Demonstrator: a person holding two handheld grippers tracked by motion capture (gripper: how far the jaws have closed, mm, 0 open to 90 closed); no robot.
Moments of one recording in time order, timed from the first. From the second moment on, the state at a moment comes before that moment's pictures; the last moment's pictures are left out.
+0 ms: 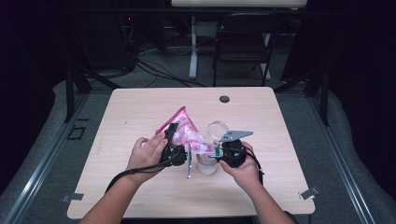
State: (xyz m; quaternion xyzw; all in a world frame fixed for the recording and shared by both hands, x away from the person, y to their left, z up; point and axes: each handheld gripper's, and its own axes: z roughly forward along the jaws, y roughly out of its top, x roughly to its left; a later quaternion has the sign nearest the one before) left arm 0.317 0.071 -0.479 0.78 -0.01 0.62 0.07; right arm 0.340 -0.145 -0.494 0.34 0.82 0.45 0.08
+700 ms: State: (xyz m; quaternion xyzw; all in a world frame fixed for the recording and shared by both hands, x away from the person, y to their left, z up) left arm 0.315 0.073 -0.480 0.78 -0.01 0.62 0.06; right arm 0.343 -0.141 -0.499 0.35 0.82 0.45 0.08
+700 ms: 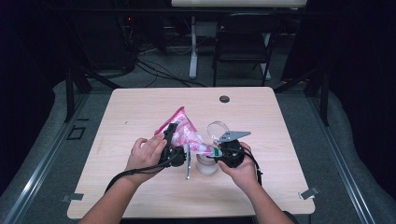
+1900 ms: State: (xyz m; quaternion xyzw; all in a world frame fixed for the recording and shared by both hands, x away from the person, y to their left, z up) left arm 0.312 0.071 -0.474 0.77 -0.03 0.64 0.06; right arm 0.343 -0.141 -0.501 0.35 0.82 0.45 0.07
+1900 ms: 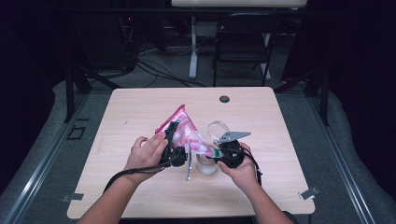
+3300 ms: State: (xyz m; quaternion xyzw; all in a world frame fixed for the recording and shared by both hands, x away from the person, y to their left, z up) left arm 0.311 0.065 -0.472 0.75 -0.06 0.66 0.06; right arm 0.342 -0.145 -0.501 0.35 0.82 0.45 0.07
